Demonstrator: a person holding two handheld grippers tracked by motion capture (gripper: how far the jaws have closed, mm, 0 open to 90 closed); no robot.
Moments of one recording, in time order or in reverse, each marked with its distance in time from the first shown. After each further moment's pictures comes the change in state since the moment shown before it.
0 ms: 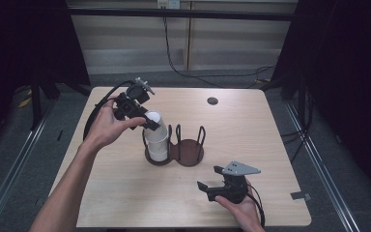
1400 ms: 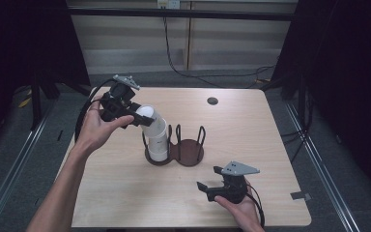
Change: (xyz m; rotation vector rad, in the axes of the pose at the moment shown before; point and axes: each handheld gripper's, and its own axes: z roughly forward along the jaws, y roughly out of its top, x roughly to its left) left arm -0.002 -0.023 -0.031 -0.196 -0.005 -0.017; right arm 0.000 -0.001 0.002 0.011 -0.001 -0.002
